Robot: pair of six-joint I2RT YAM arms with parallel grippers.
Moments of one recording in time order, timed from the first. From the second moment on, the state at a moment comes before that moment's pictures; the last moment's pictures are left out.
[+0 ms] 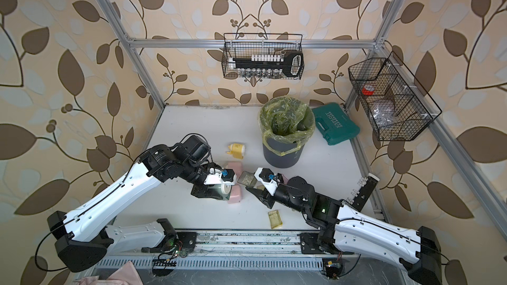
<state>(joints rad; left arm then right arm) -0.72 1.17 1.28 -1.26 0.46 0.83 1.05 0.78 0.57 0.00 0.10 -0.02</state>
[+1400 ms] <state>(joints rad) -0.30 1.50 1.38 -1.12 0.30 1.12 0.19 1.25 1.32 -0.43 -0.39 1.32</state>
